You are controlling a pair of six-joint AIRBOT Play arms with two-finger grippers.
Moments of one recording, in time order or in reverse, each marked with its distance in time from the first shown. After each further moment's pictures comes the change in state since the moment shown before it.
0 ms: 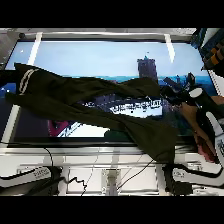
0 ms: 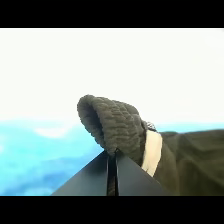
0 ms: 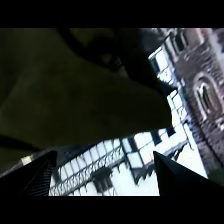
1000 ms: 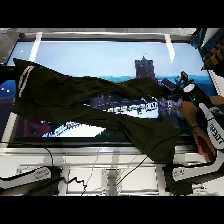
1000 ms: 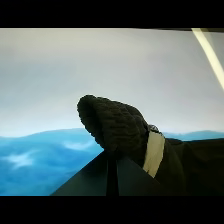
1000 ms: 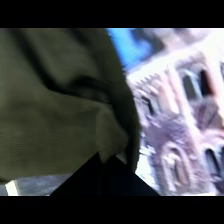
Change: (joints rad) left arm -0.030 0.010 0.006 -0.003 0.045 0.011; right arm 0.010 -0.169 0.144 -0.029 0.010 -0.128
